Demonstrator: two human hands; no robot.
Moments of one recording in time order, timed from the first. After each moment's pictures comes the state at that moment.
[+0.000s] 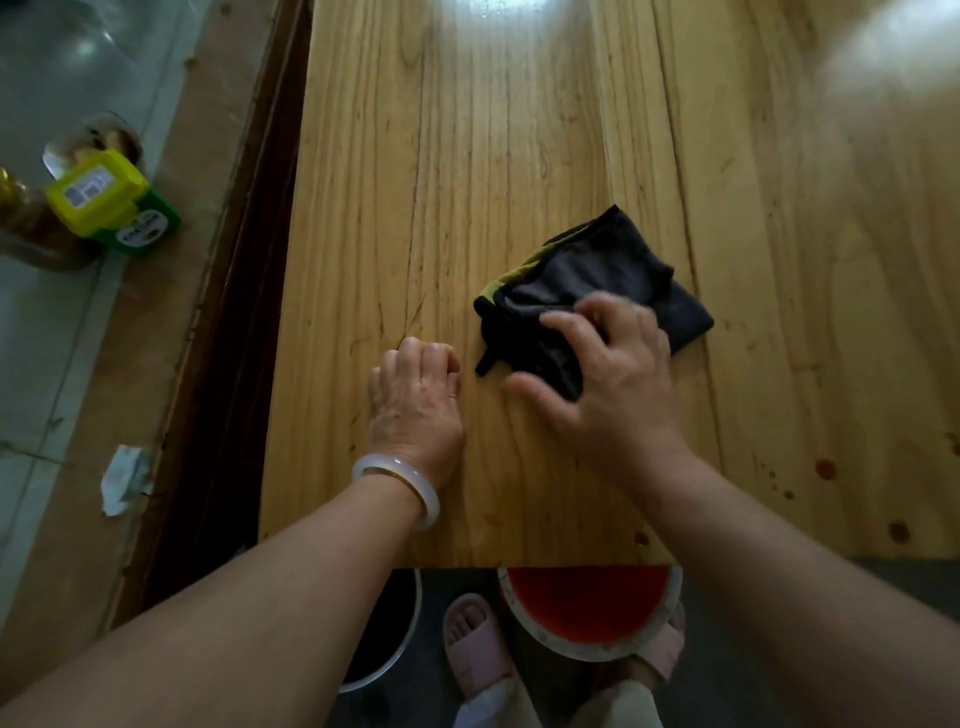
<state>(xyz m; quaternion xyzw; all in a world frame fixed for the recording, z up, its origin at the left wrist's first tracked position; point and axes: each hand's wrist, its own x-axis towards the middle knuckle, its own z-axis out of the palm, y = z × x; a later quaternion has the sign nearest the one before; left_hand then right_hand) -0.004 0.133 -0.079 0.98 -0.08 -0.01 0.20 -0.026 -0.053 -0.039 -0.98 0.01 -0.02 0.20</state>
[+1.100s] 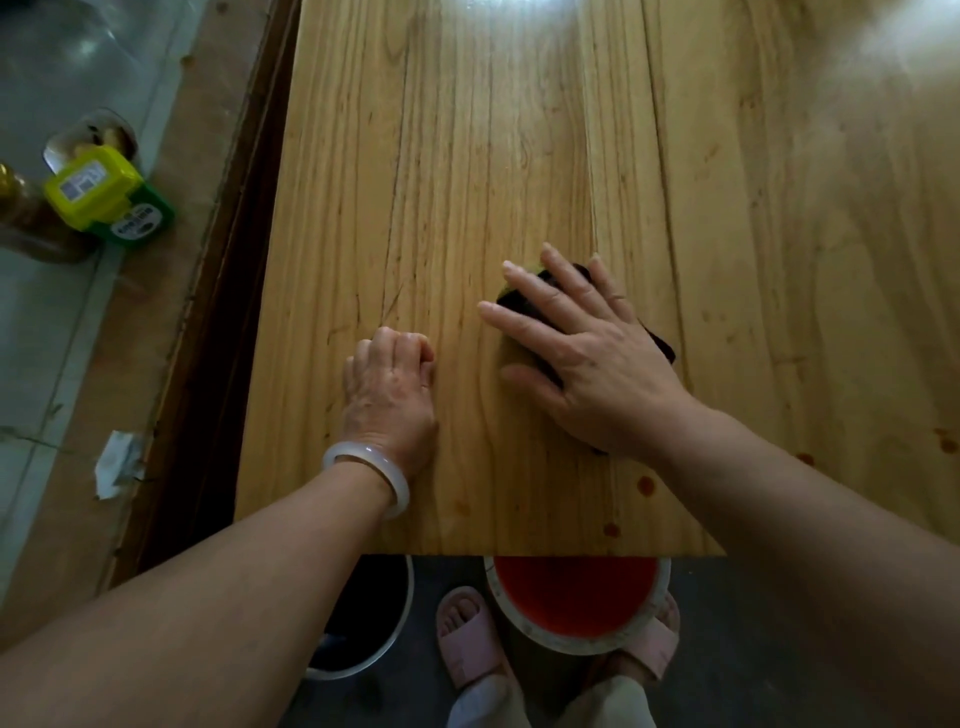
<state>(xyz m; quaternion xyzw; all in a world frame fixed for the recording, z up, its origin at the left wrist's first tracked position) -0.005 0.132 -0.081 0.98 -0.07 0.00 0.17 -0.010 -0.085 -0.024 -0.97 -0.21 0.07 0.13</state>
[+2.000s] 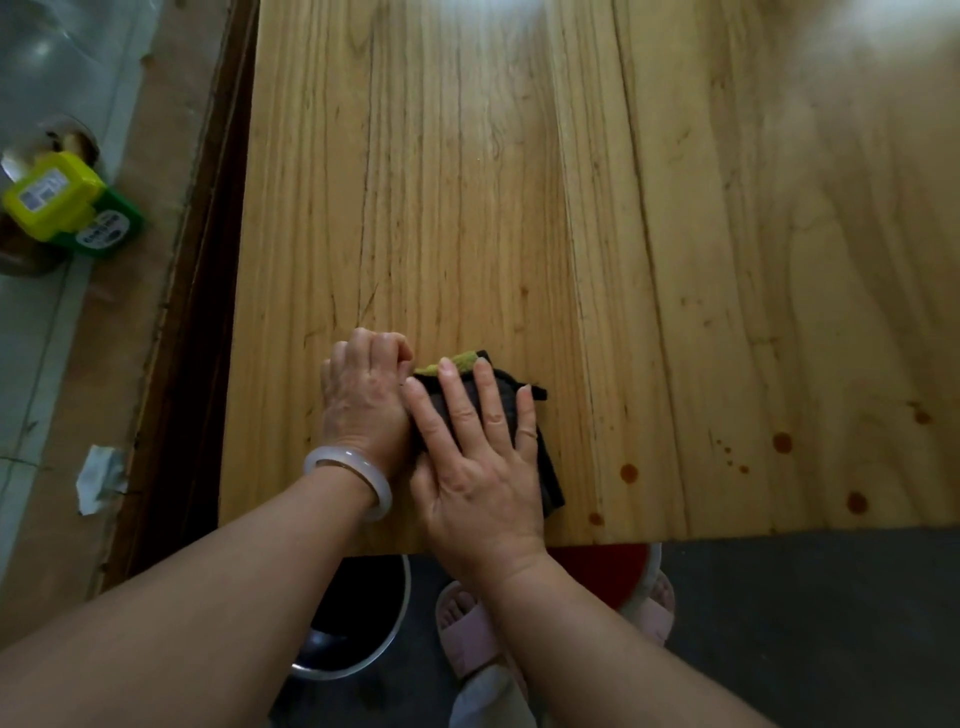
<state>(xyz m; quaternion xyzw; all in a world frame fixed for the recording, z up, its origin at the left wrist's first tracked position) -0.007 0.132 -0.083 0.98 -0.07 0.01 0.18 -0.097 0.025 -0.063 -0.98 -0.02 0.00 0.20</state>
